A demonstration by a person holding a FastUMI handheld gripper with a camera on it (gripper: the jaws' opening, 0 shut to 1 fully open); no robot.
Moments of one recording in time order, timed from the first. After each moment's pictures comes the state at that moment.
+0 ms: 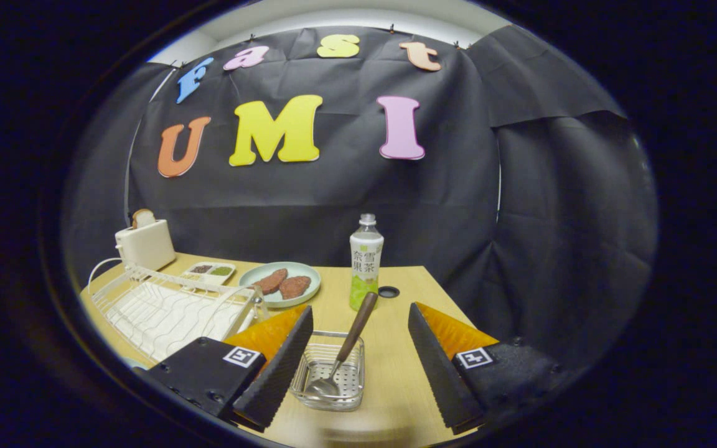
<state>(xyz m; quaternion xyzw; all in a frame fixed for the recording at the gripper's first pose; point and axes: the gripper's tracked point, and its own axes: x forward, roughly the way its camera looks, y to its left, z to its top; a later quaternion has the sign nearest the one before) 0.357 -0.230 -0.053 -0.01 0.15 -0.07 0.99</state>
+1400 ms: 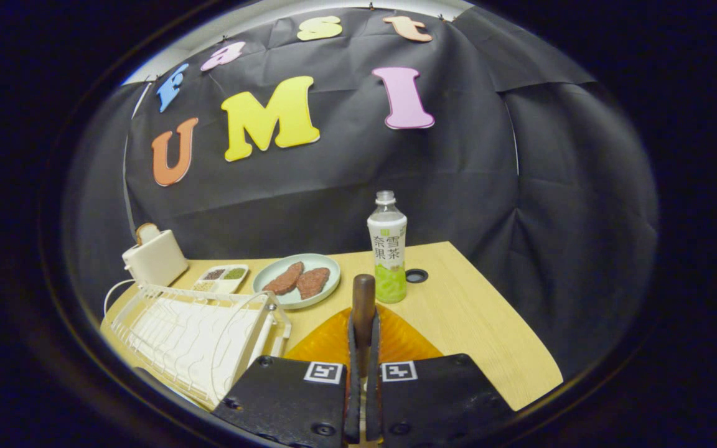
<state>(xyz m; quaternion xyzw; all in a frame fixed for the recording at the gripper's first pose) 0.372 -0.207 -0.041 0.06 0.18 -0.03 0.98</state>
